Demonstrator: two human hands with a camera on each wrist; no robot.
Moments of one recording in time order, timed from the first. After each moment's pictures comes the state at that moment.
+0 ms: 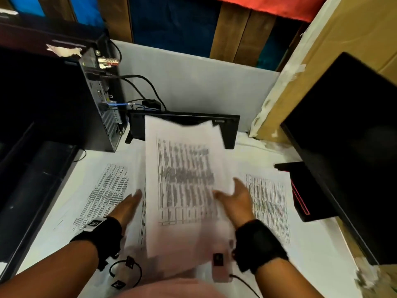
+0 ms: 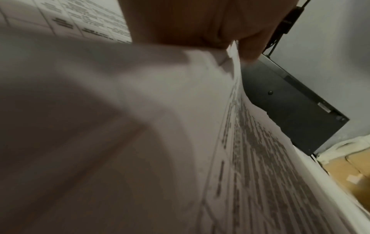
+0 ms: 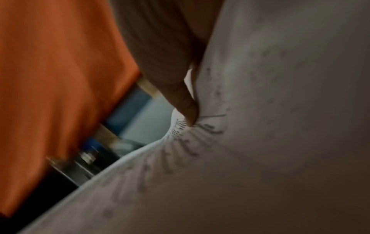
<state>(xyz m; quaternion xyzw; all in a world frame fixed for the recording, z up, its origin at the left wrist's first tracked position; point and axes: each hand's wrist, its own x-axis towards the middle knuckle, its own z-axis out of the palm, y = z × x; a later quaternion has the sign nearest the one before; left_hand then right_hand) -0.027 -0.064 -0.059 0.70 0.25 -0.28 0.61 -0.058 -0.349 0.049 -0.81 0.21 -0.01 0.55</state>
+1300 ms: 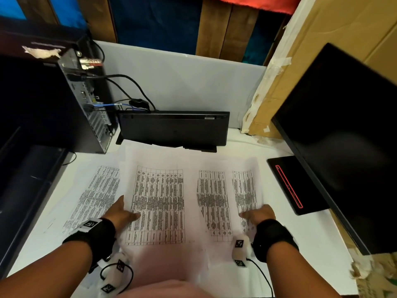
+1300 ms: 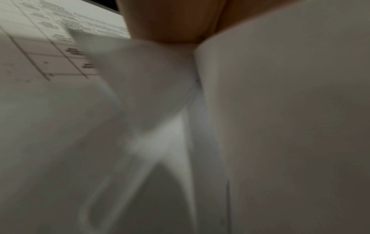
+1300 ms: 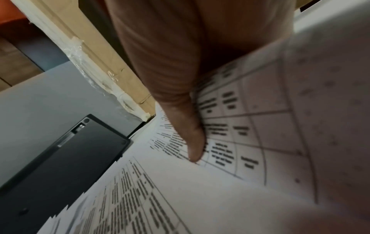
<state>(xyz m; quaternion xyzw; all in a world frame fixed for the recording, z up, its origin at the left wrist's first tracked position) -0.022 -0.050 -0.116 0.75 0.23 -0.28 0.55 -0.074 -0.465 -0.019 -0.76 0.48 0.15 0.41</state>
